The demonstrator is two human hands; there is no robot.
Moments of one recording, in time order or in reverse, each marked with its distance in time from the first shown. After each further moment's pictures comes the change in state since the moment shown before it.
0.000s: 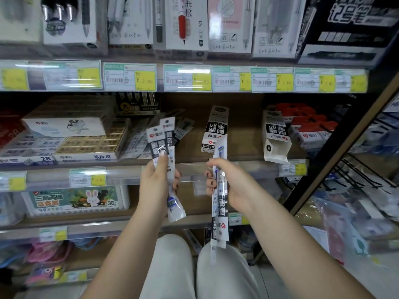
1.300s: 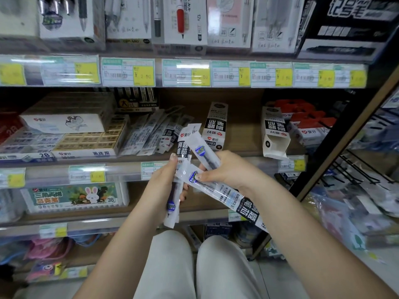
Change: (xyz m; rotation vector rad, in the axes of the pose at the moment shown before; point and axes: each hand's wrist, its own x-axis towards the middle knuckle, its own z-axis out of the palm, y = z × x) left_hand -0.015 0.005 -0.003 0.061 -0.305 -0.190; right_hand -0.005 -0.021 0.000 -0.901 -0.090 -0.214
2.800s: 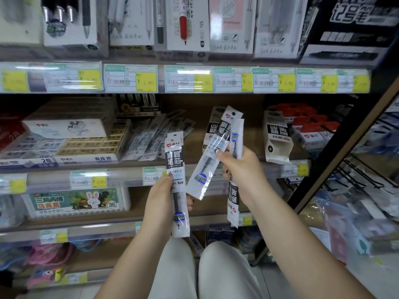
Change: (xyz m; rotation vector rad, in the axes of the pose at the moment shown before) left_hand -0.006 -0.017 0.004 -0.210 0.182 -0.025; right_hand 0.005 0.013 0.003 0.446 0.452 -0.062
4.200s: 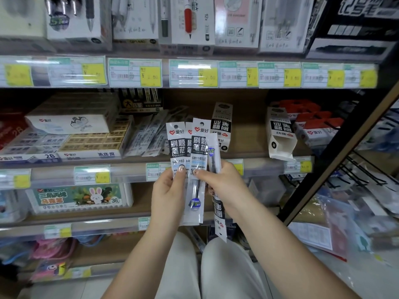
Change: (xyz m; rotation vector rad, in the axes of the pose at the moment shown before) left_hand 0.000 -0.009 -0.002 0.214 -0.006 0.366; right_hand -0.025 0.011 0.032 0.018 -0.213 0.082
